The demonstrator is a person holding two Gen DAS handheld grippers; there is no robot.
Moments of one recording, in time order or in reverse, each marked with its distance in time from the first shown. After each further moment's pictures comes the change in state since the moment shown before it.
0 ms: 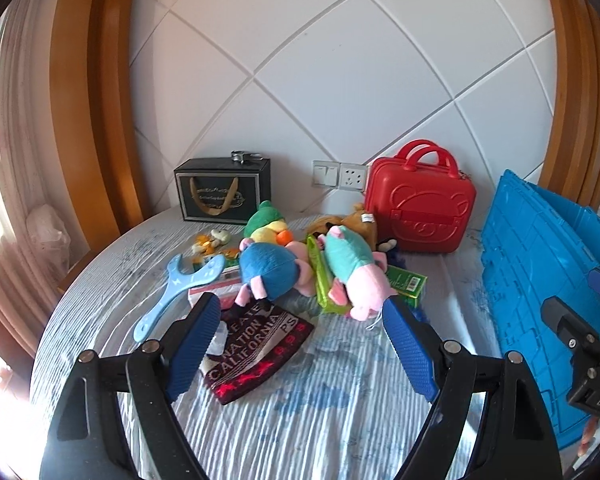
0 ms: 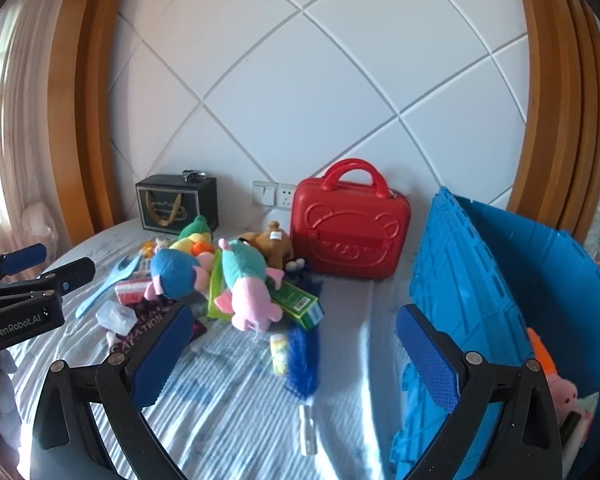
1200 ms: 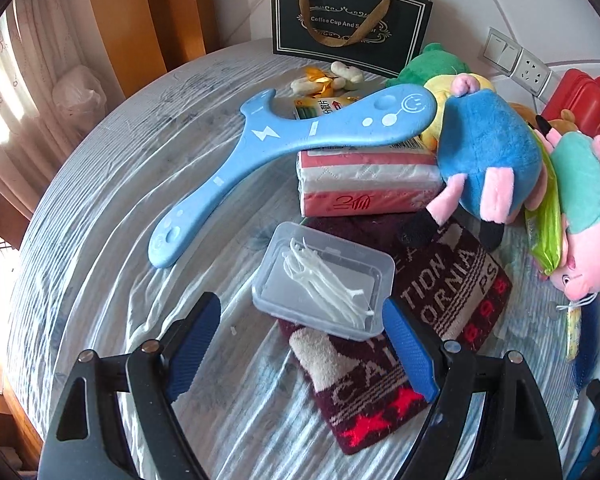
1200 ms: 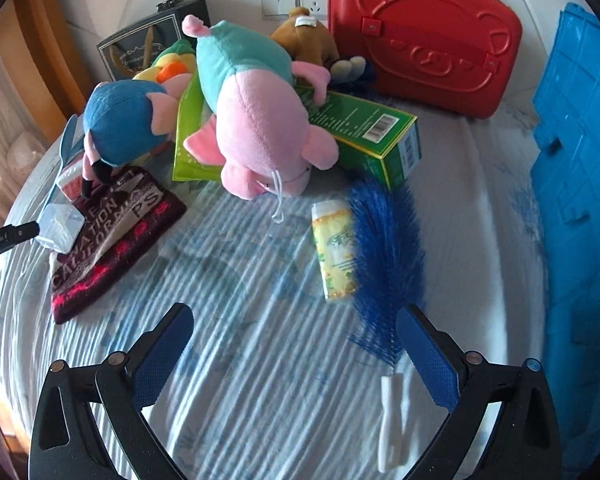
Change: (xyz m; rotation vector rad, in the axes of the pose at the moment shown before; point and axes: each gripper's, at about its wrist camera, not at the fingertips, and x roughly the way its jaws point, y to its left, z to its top) left arm 0.260 0.159 -0.071 -0.219 0.477 0.200; right arm 0.253 0.025 -0.102 0.081 0.557 0.141
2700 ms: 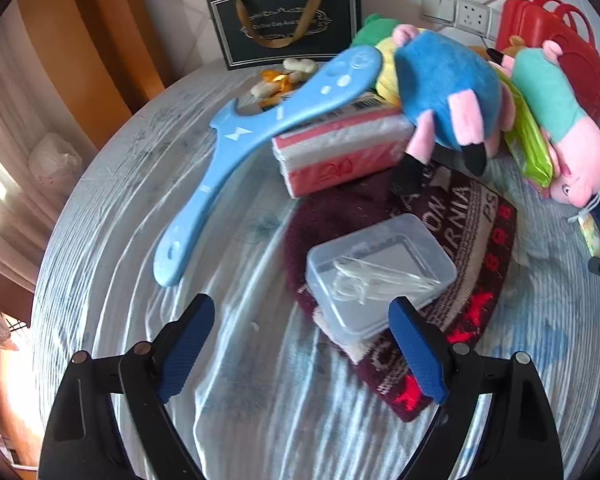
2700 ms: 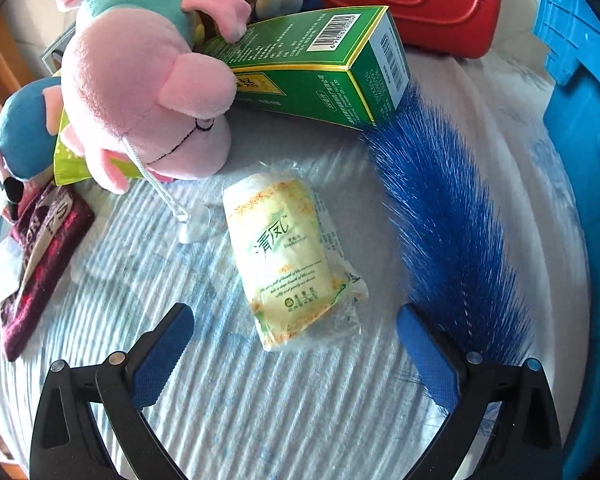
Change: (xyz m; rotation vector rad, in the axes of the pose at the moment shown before) left arm -0.009 0.003 -0.030 0.261 -0.065 0.014; right arm 0.059 -0.045 0.003 0.107 0.050 -0.020
